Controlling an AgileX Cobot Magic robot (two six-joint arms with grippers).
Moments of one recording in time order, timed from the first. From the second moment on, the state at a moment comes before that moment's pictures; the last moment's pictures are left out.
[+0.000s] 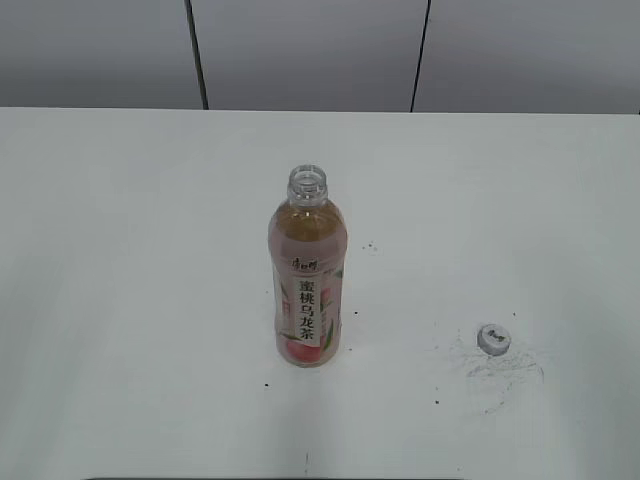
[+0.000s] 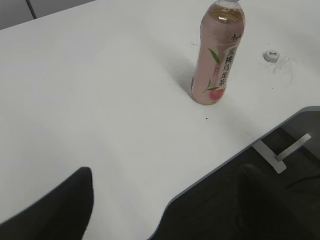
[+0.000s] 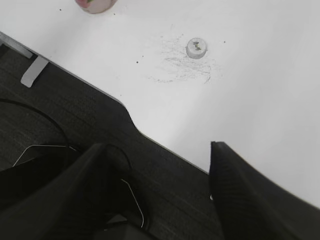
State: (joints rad) left arm -0.53 0.16 -0.56 0.01 1.02 0.02; right arm 0.37 0.37 -0.61 0.18 1.17 -0.29
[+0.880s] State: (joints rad) left arm -0.50 0.14 -0.56 0.01 1.02 0.02; right arm 0.37 0.21 -0.52 0.14 1.12 -0.29
